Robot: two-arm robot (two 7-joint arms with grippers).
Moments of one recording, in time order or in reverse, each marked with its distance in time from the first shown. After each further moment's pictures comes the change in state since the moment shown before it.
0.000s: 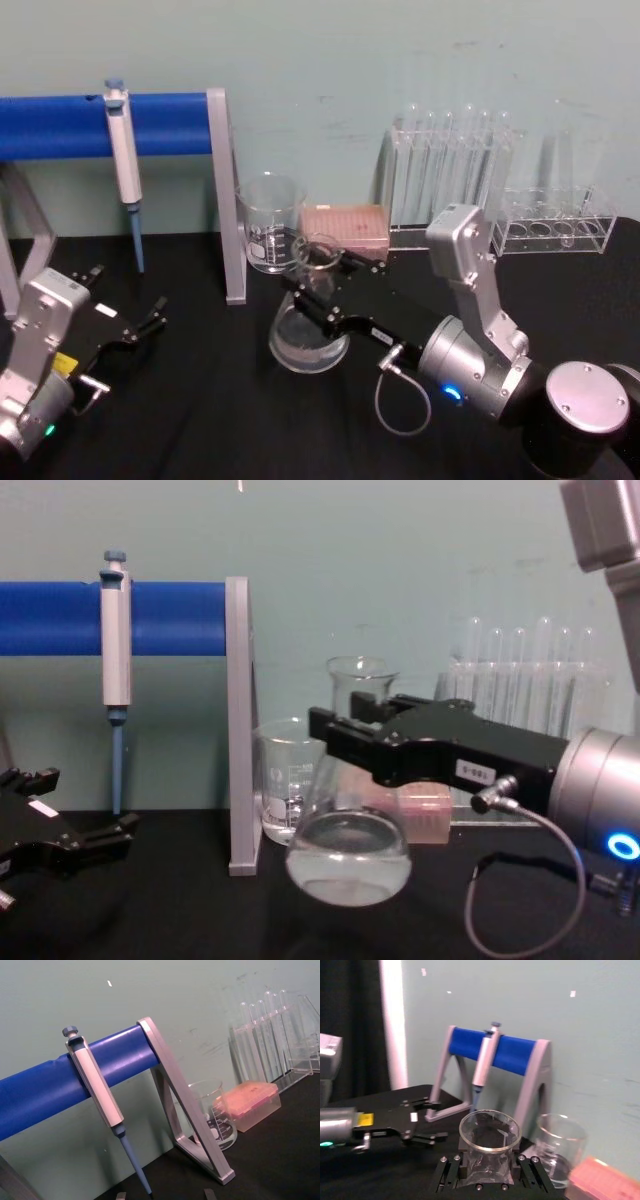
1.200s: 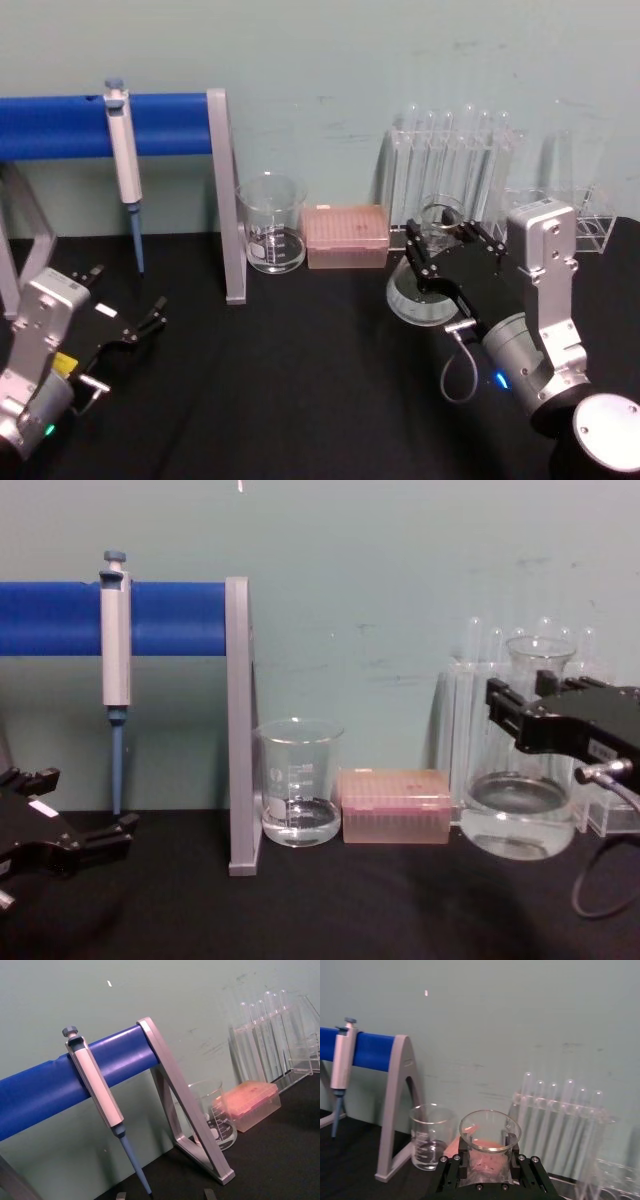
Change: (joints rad) left arm 0.000 0.000 0.000 0.000 0.000 0.000 0.000; right arm -0.160 -0.117 0.201 -0.088 -0.232 0.012 -0.394
